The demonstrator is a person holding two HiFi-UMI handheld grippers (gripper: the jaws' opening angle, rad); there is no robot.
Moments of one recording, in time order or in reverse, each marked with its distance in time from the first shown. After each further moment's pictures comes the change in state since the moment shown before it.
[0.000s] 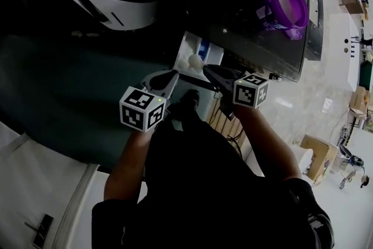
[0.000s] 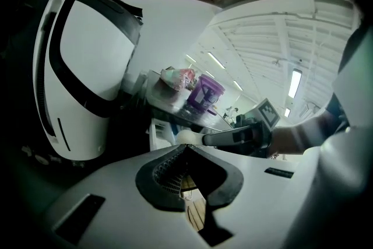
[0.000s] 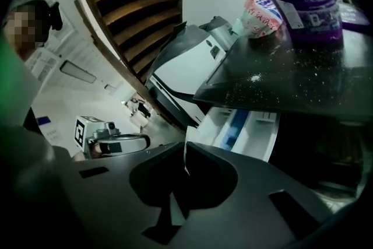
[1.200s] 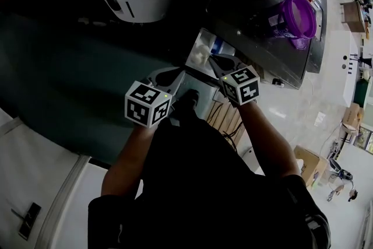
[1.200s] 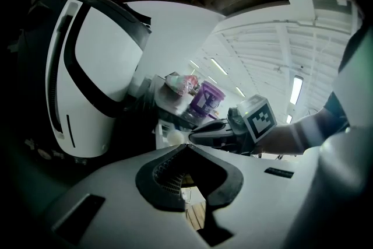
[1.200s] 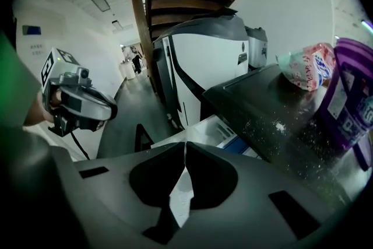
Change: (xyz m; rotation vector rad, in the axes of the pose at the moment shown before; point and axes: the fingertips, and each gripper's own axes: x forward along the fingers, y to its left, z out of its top) left arm -0.033 0.006 -0.007 -0.043 -0.052 0.013; right arm 0.037 0.001 0.004 -0.538 0.210 -0.290
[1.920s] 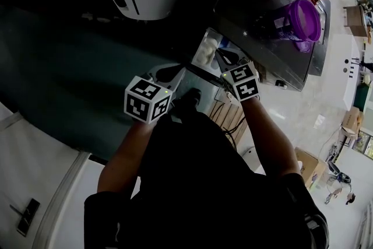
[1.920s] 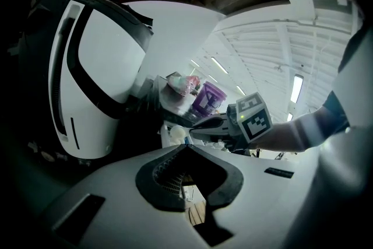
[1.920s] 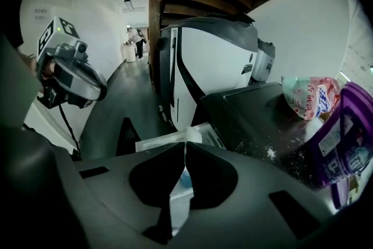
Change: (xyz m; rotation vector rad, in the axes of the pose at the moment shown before) left arm -0.013 0.014 0.003 0.009 0.012 0.008; right arm 0.010 -0.010 0.013 -0.192 0.048 -0.116
